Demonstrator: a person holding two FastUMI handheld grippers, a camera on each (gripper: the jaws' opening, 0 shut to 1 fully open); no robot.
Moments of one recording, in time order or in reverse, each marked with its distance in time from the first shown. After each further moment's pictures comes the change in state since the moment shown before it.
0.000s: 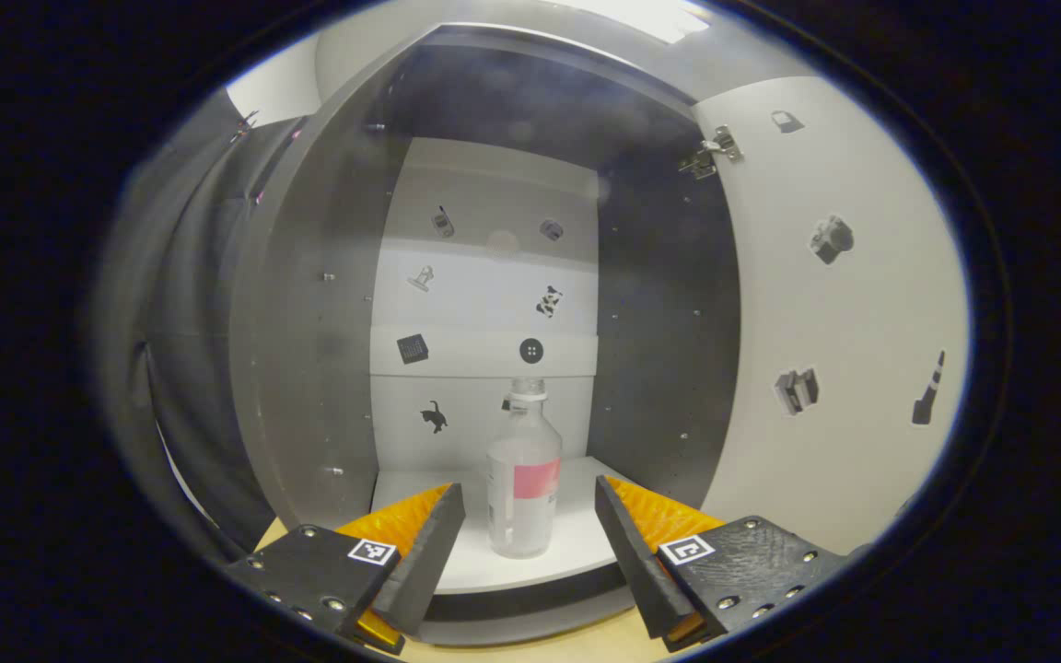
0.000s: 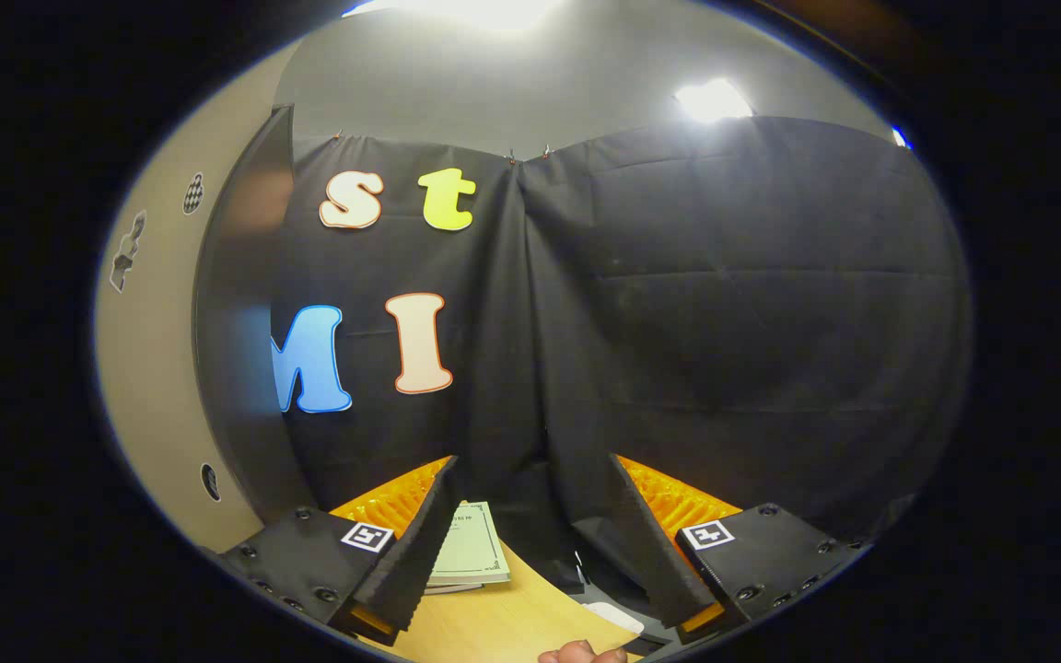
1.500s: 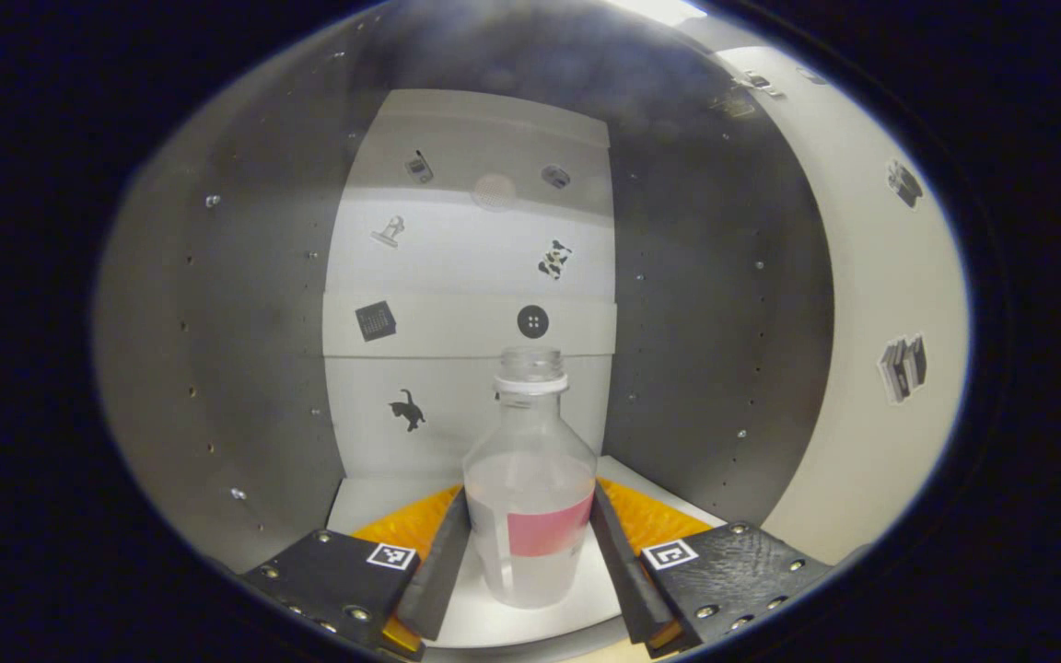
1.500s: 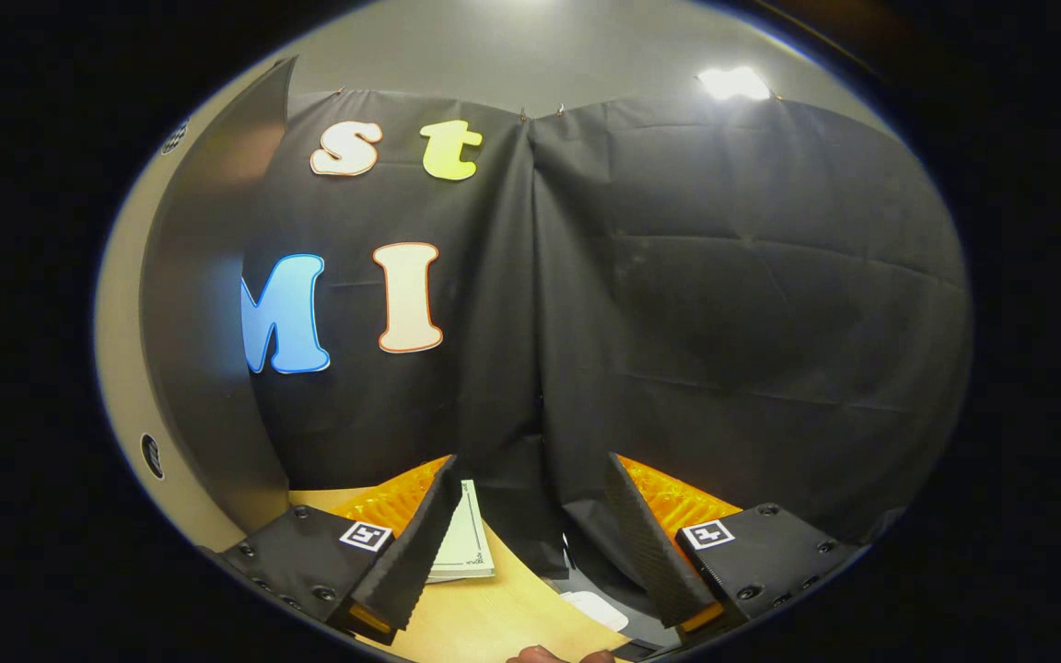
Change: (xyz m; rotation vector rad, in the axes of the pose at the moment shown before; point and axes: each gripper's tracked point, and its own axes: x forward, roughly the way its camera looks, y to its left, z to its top) left arm 0.090 -0.007 -0.031 0.004 0.060 -0.032; right arm 0.065 -0.008 -0.037 -0.066 0.107 -0.018
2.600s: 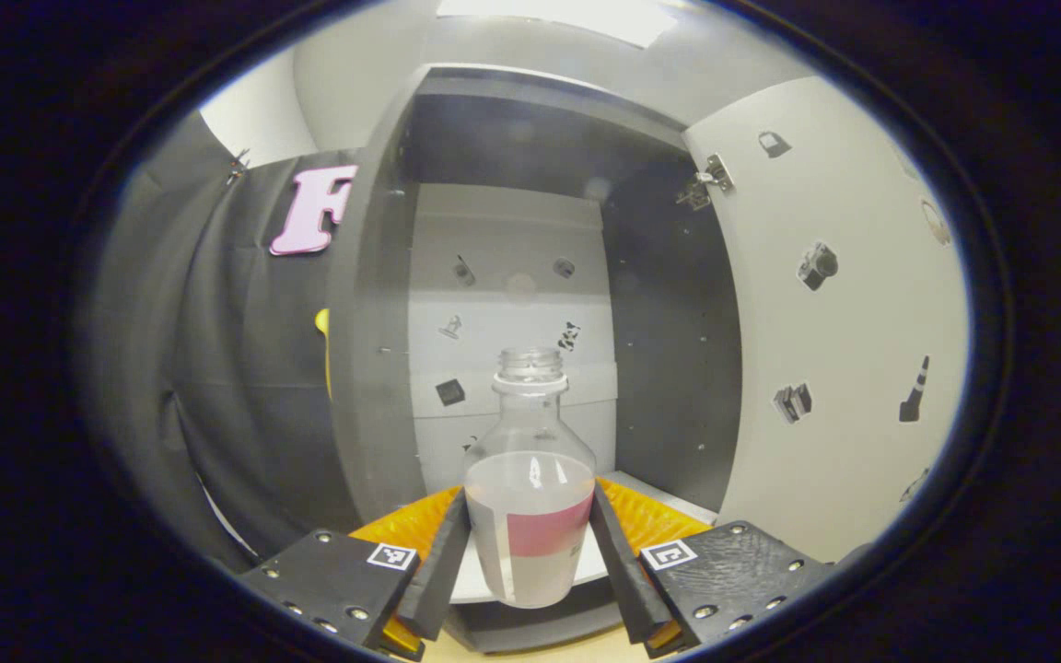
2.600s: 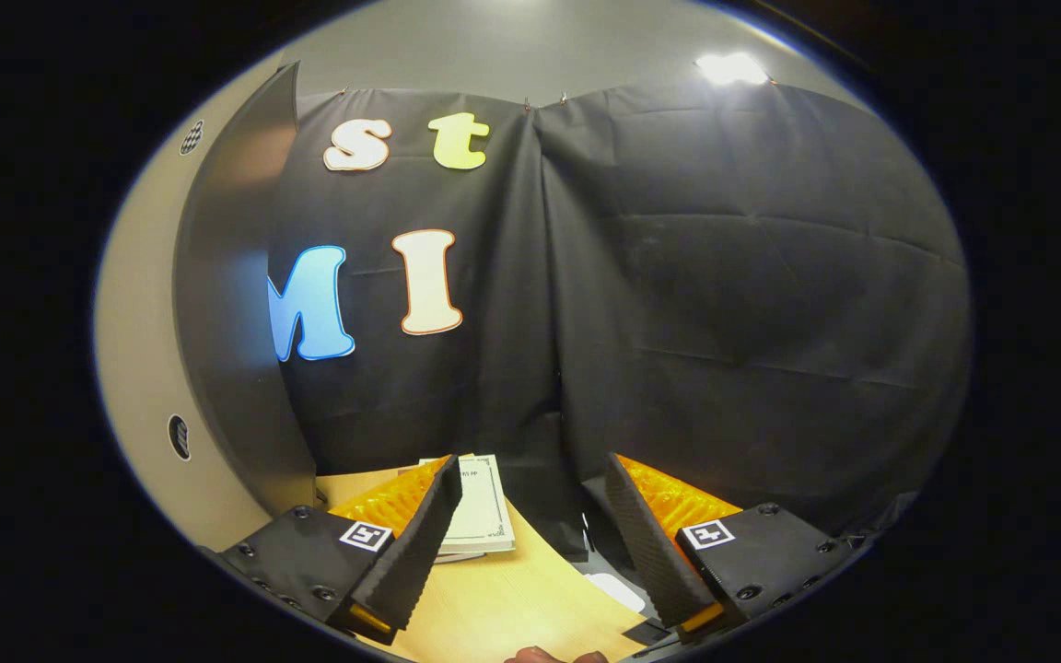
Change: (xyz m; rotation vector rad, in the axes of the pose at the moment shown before) left arm -0.164 0.037 0.062 0.106 -0.140 0.098; right arm -0.040 0.007 -0.024 0.040 0.057 0.073
